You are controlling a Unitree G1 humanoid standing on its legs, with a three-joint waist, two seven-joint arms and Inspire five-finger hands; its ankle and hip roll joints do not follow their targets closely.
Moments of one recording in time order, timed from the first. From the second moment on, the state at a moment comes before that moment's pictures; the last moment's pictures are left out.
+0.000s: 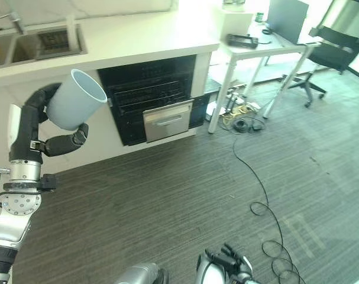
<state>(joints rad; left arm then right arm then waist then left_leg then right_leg) -0.18 0.73 -0.01 0.10 0.02 -0.31 0.34 -0.04 -0.26 0.00 1.16 0.48 -0.14 0.18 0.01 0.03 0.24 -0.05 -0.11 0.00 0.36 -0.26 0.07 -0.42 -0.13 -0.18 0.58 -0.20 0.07</state>
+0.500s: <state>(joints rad) -0.13 0.72 0.05 -0.08 0.07 -0.29 0.40 -0.11 -0.34 0.03 1.26 0.51 -0.15 0.23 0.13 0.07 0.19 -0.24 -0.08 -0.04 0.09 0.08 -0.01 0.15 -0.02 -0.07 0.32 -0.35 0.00</state>
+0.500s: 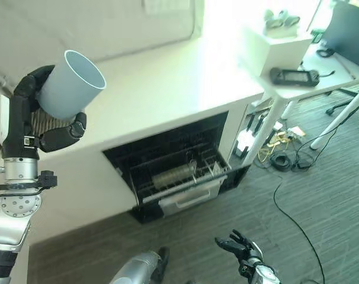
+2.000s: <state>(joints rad) -0.06 0.74 0.08 -0.11 0.12 -0.24 0.46 -0.04 -0.31 0.04 1.30 0.40 -0.11 0.20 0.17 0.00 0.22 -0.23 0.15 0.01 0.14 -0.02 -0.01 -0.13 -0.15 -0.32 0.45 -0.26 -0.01</state>
